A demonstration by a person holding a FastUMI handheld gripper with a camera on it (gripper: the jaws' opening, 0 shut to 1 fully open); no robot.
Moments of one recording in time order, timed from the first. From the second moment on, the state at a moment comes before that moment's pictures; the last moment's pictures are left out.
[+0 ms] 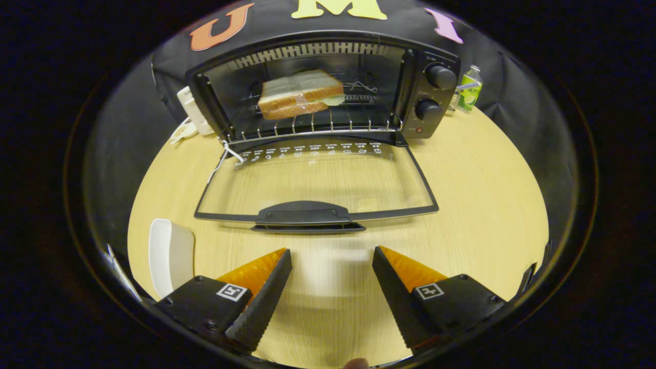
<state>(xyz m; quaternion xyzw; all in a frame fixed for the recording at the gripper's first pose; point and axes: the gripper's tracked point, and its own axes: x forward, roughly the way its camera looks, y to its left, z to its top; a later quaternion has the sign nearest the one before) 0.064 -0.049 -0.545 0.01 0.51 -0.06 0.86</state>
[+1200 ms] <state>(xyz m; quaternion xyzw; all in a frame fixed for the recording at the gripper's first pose) 0.095 -0.053 -0.447 -0.01 0.37 -0.06 0.93</state>
